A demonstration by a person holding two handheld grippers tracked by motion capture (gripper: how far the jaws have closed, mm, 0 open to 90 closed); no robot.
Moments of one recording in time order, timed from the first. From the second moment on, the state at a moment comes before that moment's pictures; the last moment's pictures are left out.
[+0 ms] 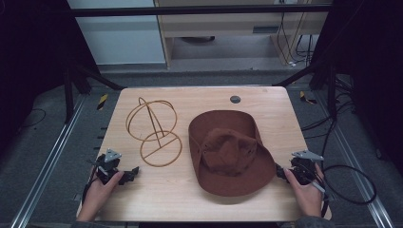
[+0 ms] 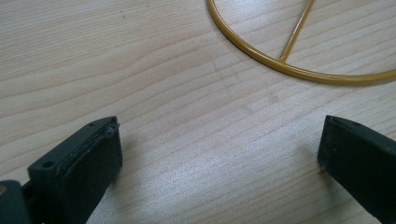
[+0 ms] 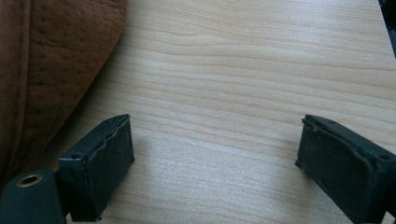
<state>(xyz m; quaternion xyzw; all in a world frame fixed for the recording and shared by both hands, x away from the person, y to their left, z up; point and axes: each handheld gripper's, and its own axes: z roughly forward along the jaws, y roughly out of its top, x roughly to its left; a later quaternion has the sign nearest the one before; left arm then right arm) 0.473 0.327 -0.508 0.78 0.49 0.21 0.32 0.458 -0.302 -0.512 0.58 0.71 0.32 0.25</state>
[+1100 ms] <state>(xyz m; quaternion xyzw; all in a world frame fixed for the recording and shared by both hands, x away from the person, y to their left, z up) 0.470 0.325 -0.508 0.78 0.49 0.22 0.32 0.435 -0.256 -0.398 0.50 0.76 0.33 0.27</state>
